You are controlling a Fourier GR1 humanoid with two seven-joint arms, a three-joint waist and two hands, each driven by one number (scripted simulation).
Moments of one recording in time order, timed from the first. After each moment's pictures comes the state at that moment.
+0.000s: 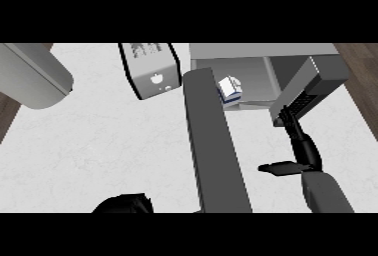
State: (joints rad) left arm 0.38 0.11 -0.46 -1.98 -0.07 -0.04 -0.19; right arm -0.39 -0.15 -0.32 -0.56 0.29 0.19 -0.97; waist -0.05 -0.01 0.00
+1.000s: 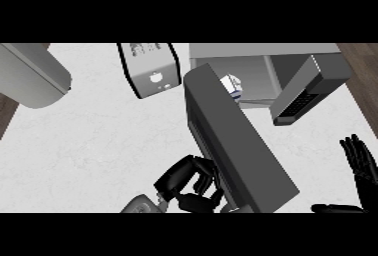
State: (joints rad) left arm -0.24 0.01 -0.62 -1.21 -0.12 -0.05 -0.18; right arm 0.08 -0.25 -0.31 -1.23 0.08 0.34 -0.81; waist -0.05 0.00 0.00
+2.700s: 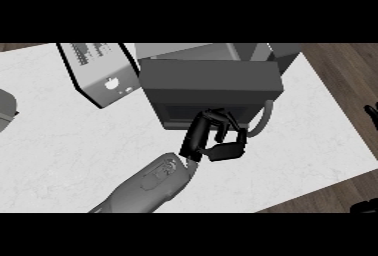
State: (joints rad) left arm -0.70 0.00 -0.81 -0.96 0.54 0.59 -0.35; right arm 0.02 -0.44 -0.24 -1.62 -0.26 0.52 -0.55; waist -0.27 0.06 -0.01
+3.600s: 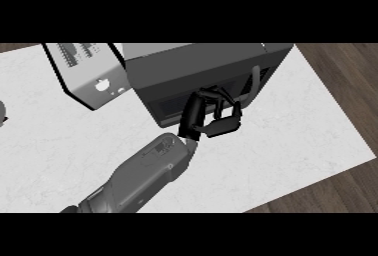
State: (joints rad) left arm -0.83 0.00 -0.74 -0.84 0.75 0.57 -0.47; right arm -0.07 -0.54 -0.28 -1.62 -0.38 0.58 -0.46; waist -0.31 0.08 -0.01
